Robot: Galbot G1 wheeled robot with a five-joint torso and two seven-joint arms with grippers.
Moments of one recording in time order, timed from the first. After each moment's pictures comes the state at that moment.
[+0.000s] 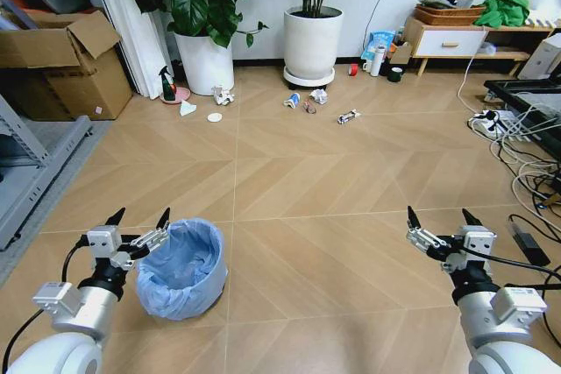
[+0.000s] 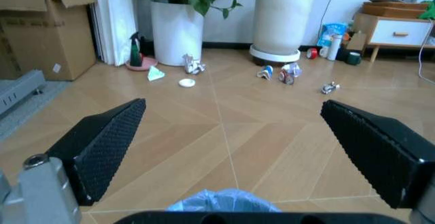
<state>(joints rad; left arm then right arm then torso) 1.62 -1.24 -0.81 -2.24 -0.47 0.17 0.10 -1.73 1.43 0.77 2.40 0.19 -0.21 0.03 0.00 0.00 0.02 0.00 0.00</state>
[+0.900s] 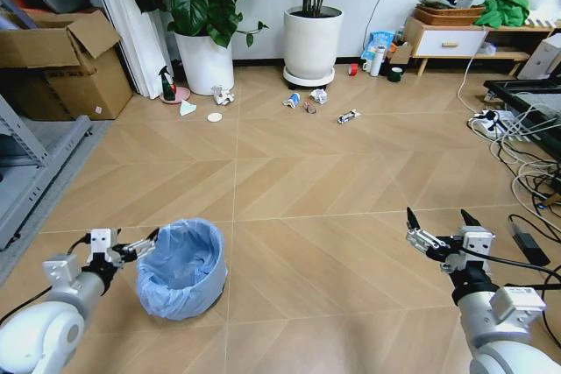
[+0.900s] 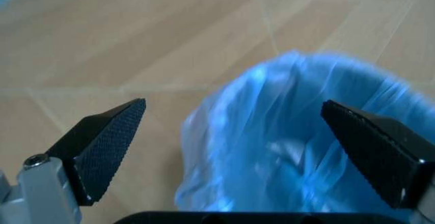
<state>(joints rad) 1.49 -0.99 -0.79 -1.93 -0.64 0.53 0.07 -1.73 1.40 0.77 2.40 0.22 -0.22 0.03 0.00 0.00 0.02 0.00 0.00</state>
